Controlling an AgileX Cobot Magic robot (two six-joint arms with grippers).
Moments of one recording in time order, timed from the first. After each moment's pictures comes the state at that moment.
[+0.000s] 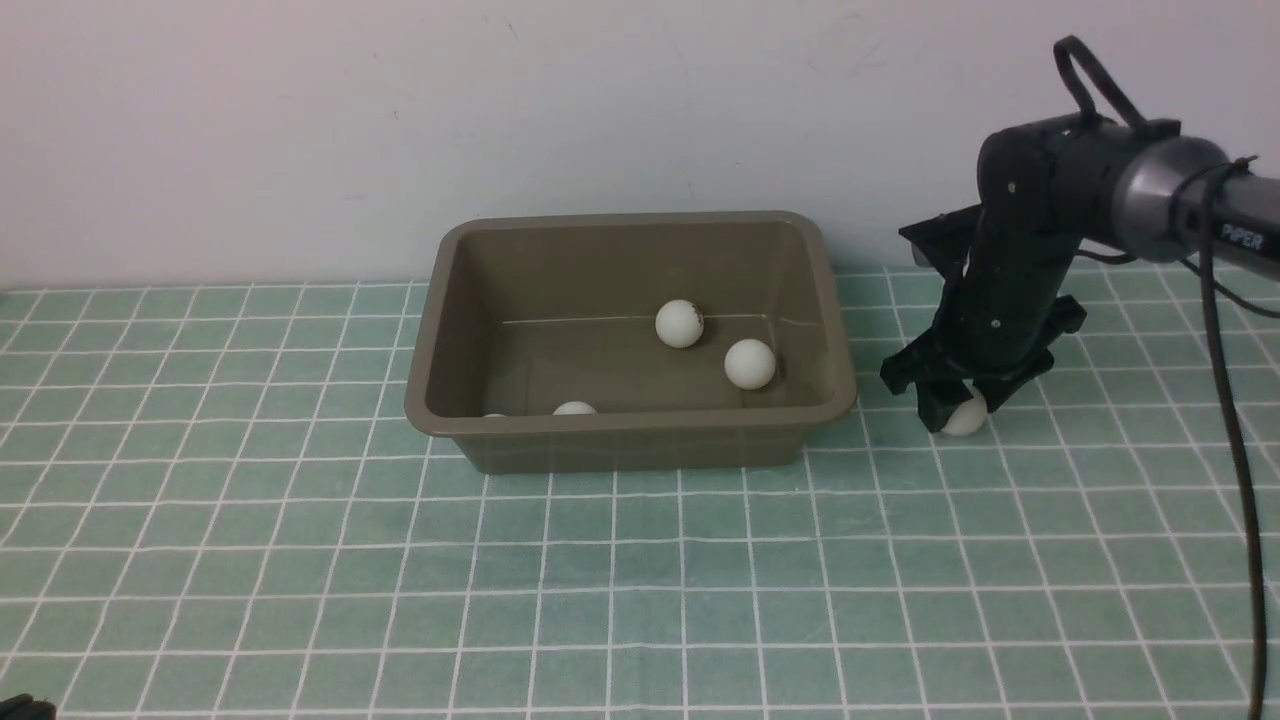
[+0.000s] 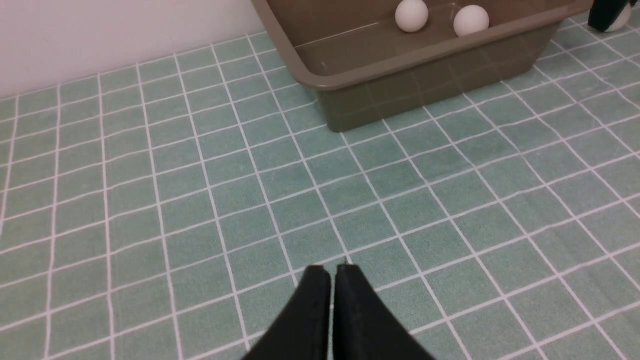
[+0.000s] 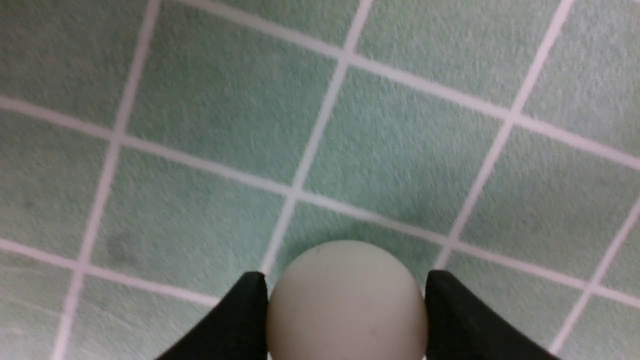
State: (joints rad) right arm 0.22 2.25 -1.79 -0.06 1.14 -0.10; left arm -0.38 0.14 -0.41 0.07 0.81 -0.06
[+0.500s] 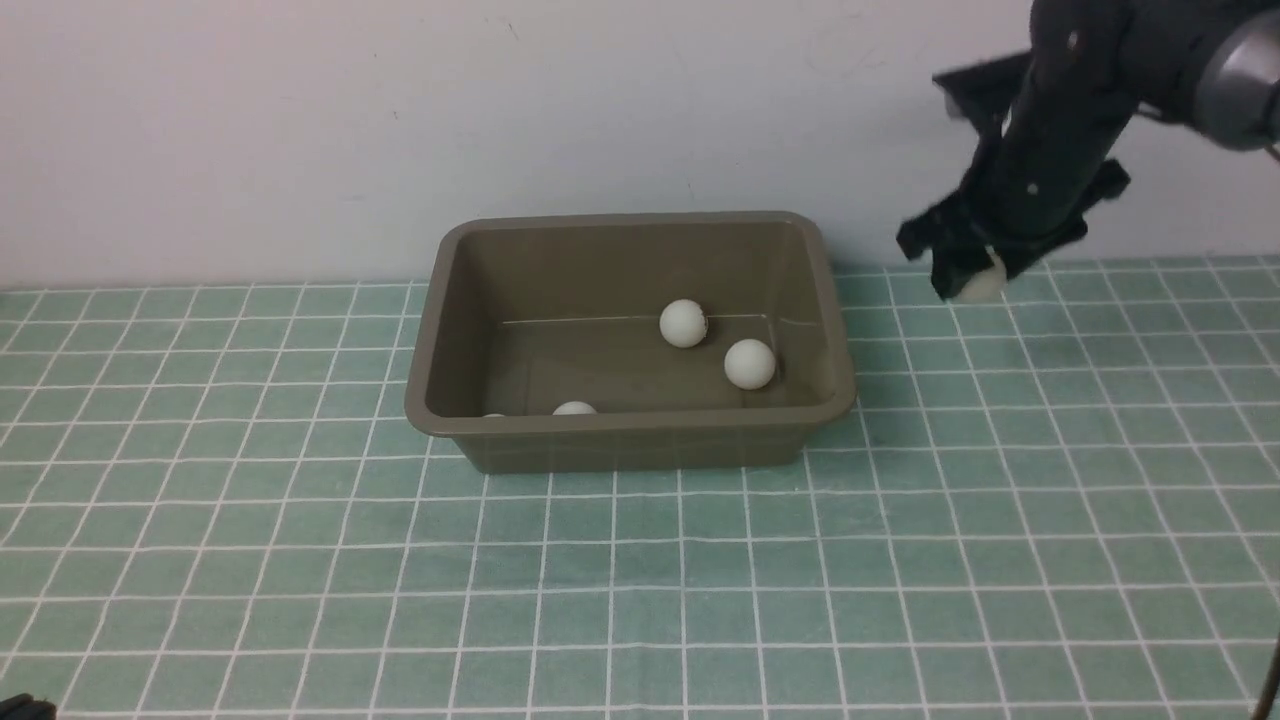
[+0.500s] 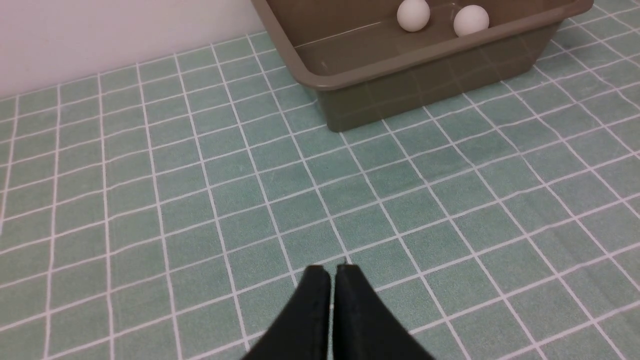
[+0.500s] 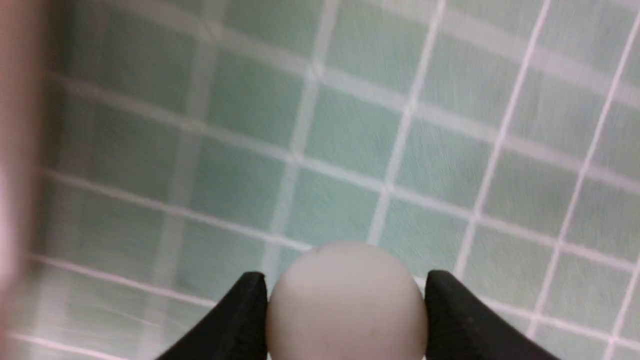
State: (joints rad) right arm 0.22 2.14 -1.95 -0.07 1.23 -0.08; left arm -0.38 0.14 -0.41 0.07 0.81 -0.06
